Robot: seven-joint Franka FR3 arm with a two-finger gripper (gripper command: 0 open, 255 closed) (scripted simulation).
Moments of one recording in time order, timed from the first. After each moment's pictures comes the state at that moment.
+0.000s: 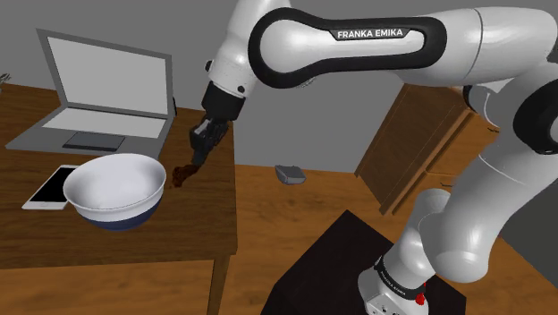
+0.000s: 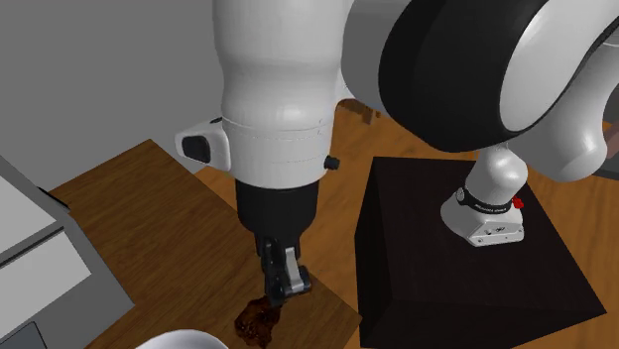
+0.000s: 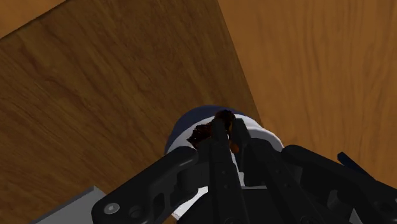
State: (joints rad) arm 0.38 -0.02 0.19 -1.92 0.29 2.11 -0.01
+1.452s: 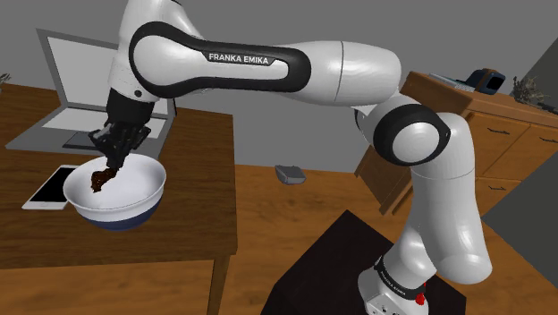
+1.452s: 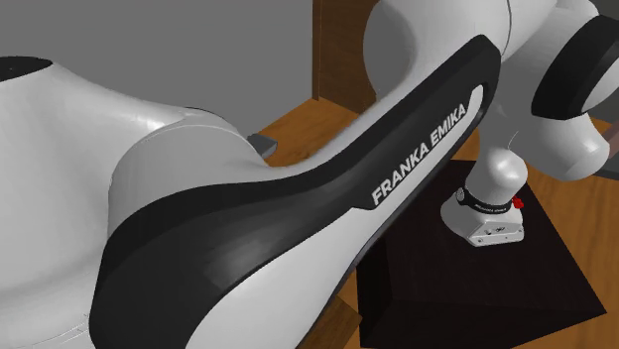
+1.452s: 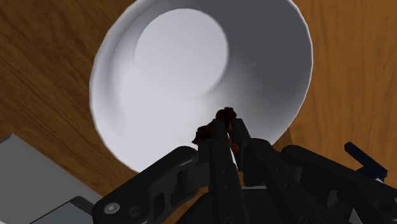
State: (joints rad) arm 0.48 0.62 0.20 -1.16 0.13 2.00 0.14
